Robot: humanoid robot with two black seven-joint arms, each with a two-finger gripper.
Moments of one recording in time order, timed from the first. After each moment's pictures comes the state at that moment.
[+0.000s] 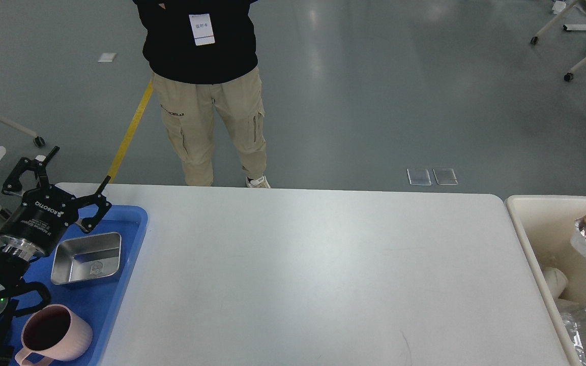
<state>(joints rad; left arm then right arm) -0.18 0.25 -1.60 -1.05 0.13 -0.54 0.19 0.57 -0.98 -0.37 0.53 0.04 0.54 0.36</state>
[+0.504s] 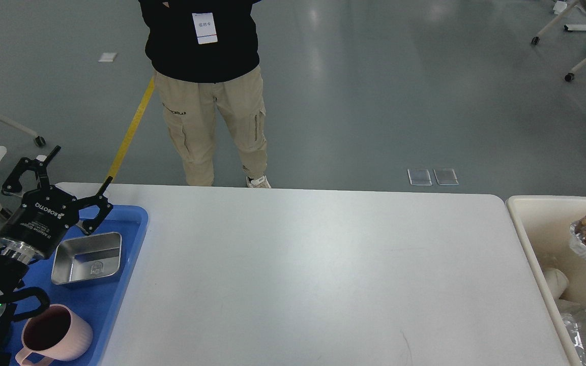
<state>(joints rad) -0.13 0.26 -1.60 -1.13 0.13 -0.54 0.19 0.48 -0.82 -0.32 0.25 0.06 0.54 0.36</state>
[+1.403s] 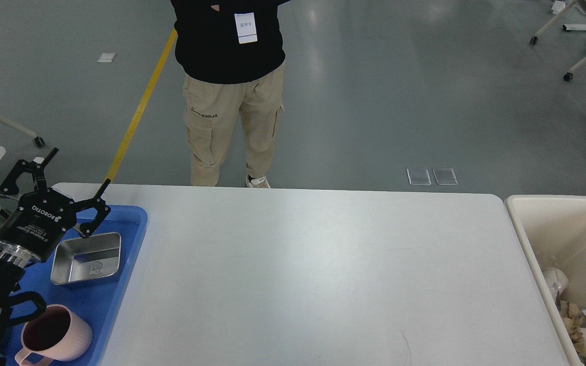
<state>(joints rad) -0.12 0.27 -1.60 -1.14 0.13 -0.54 0.19 0.43 -0.69 -0.17 0.13 0.06 0.38 0.39</state>
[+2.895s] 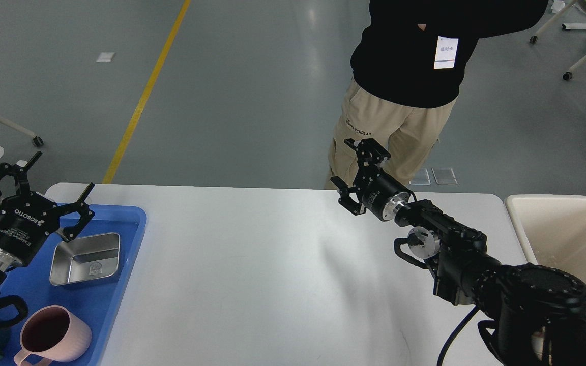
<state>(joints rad) -0.10 0.32 -1.61 -1.13 0.13 -0.54 0.19 0.90 0.13 0.24 0.21 0.16 0.55 0.38</state>
